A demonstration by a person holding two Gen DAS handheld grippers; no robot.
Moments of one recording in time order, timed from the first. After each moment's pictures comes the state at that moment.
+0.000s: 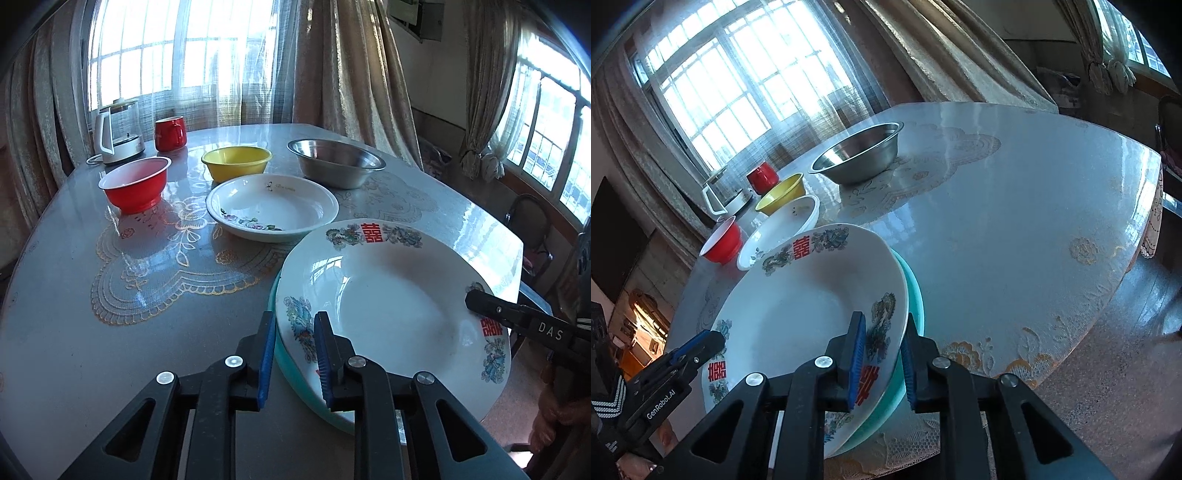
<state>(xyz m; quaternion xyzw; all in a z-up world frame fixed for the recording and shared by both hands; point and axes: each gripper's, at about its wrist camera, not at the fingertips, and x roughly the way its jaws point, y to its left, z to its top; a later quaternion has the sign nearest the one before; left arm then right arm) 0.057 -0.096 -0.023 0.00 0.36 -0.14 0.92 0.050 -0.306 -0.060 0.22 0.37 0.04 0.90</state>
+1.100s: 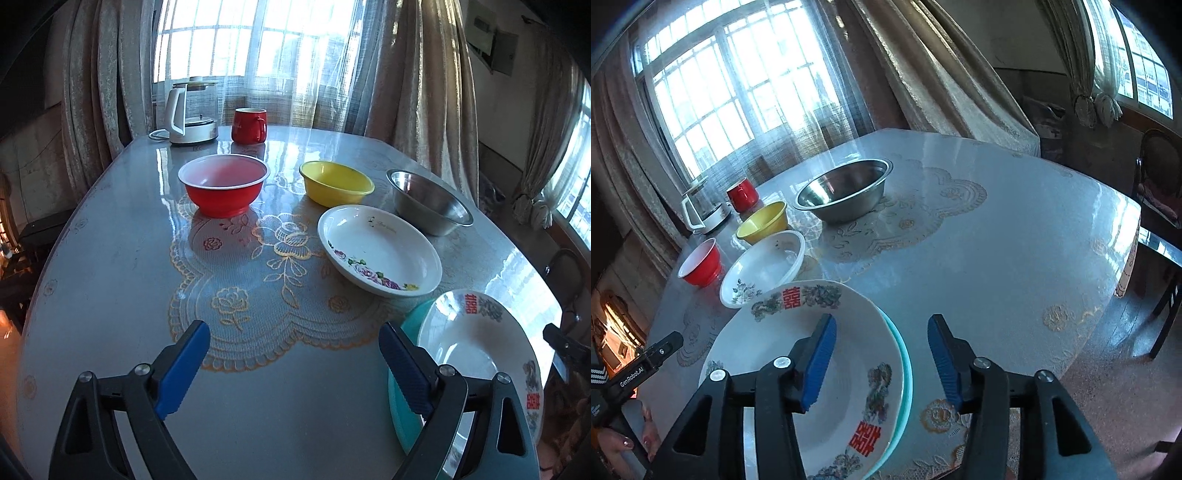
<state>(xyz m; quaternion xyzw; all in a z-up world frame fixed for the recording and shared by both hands) 0.114 -0.023 -0.013 -0.07 0.38 -0.04 0.92 0.068 -0.303 -0.017 0.17 0.34 -0.02 0.92</state>
